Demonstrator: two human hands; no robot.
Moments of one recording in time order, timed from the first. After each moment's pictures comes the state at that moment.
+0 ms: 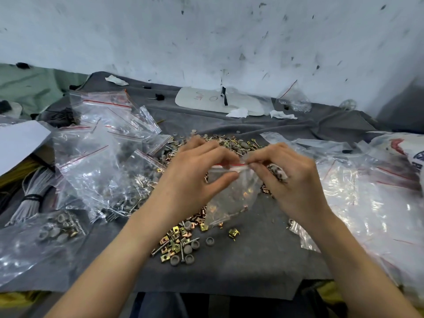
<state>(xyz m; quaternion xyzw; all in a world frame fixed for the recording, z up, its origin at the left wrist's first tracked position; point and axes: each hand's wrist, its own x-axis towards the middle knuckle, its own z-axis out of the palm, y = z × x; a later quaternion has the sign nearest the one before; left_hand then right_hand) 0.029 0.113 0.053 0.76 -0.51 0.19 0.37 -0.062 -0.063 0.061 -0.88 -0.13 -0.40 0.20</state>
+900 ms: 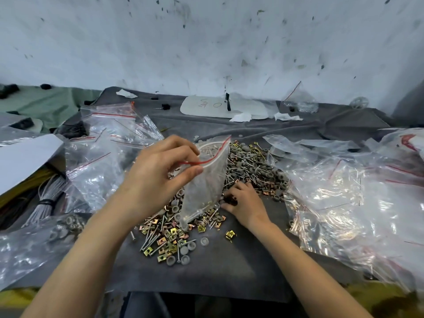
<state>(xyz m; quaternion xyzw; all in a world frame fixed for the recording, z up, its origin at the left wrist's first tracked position) 0.022 0.139 0.068 0.78 -0.46 0.16 0.38 0.006 -0.090 -0.084 -0.97 0.09 -0.12 0.18</state>
